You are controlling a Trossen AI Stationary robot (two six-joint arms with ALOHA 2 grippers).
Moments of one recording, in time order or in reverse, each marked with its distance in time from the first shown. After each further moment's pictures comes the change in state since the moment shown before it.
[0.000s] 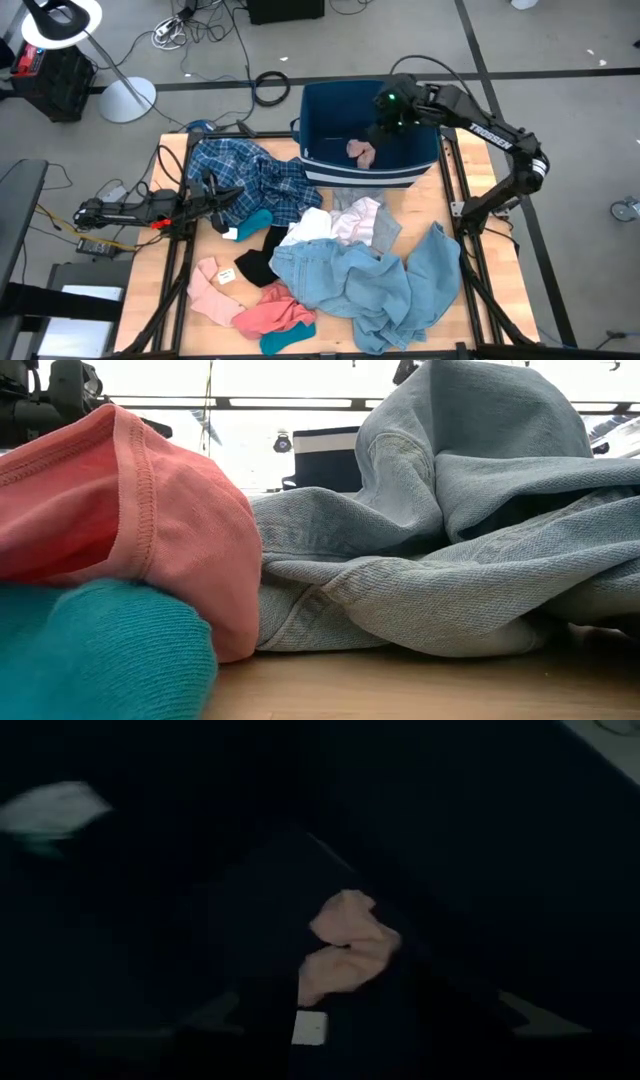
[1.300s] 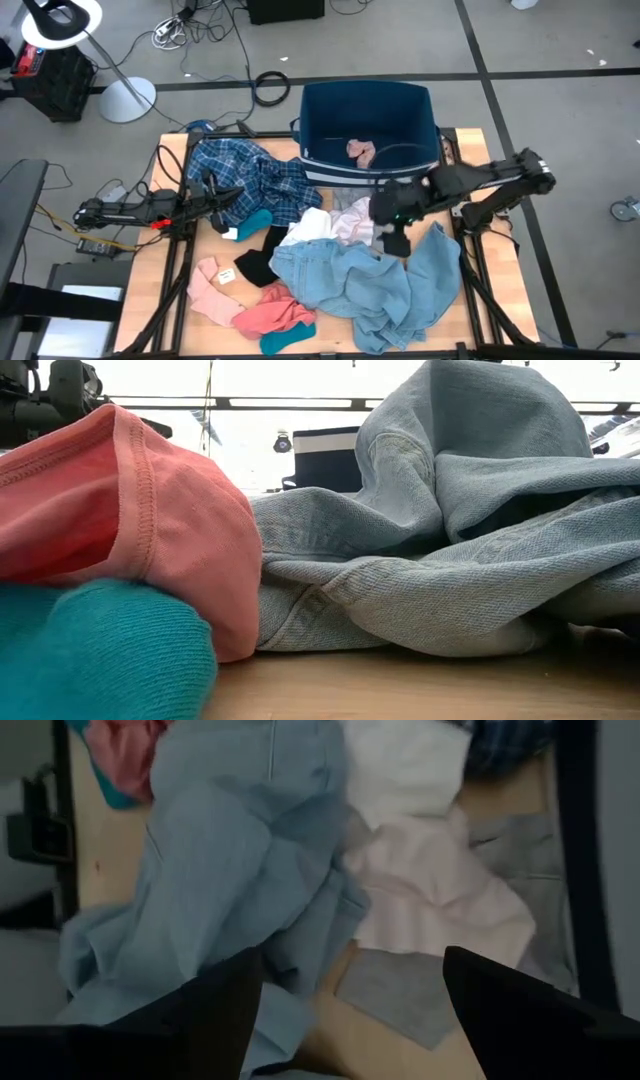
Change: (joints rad) left arm 0.000 0.000 0.000 0.001 0.000 0.000; right arm 0.747 -0.033 -0.164 -0.087 -0.127 0.155
